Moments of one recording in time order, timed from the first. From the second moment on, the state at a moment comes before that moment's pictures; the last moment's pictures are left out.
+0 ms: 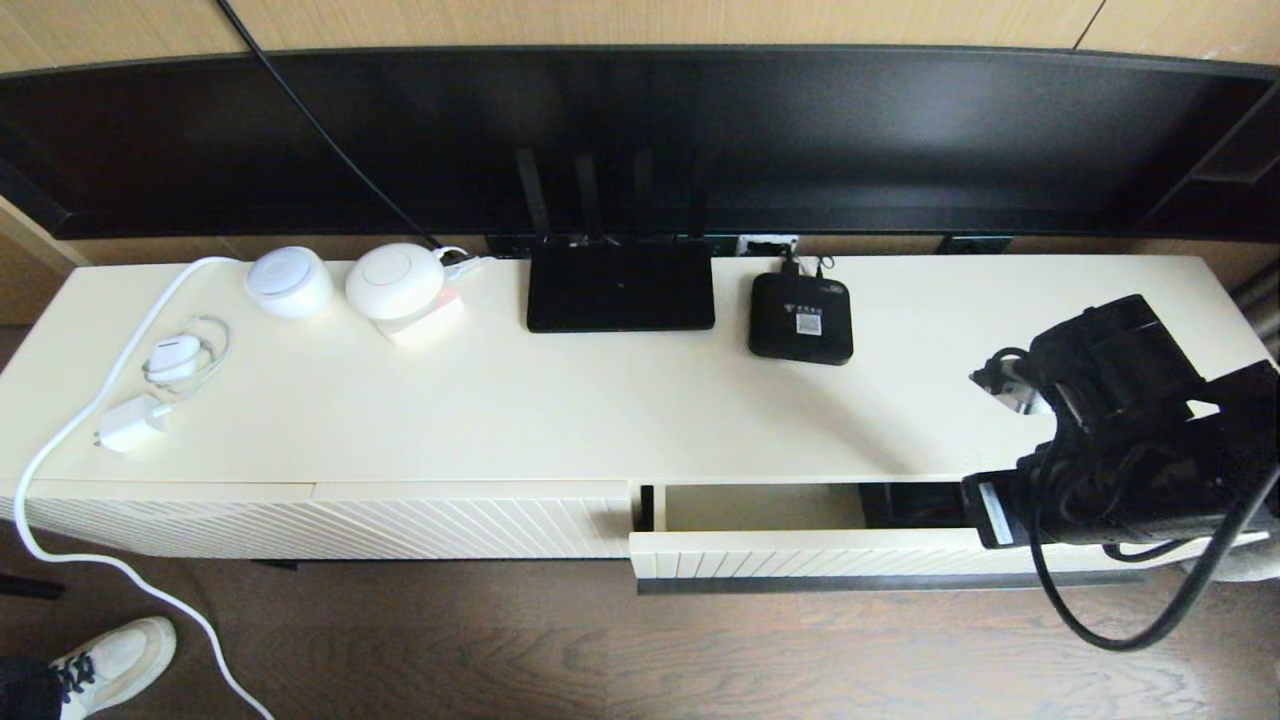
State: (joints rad) left arm 0.00 0.00 0.00 0.00 0.00 0.02; right arm 0.35 1.61 -1.04 0.32 -0.20 0.24
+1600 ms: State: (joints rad) left arm 0.00 0.00 0.00 0.00 0.00 0.02; right arm 0.31 1.71 -0.99 0.12 -0.20 0.23
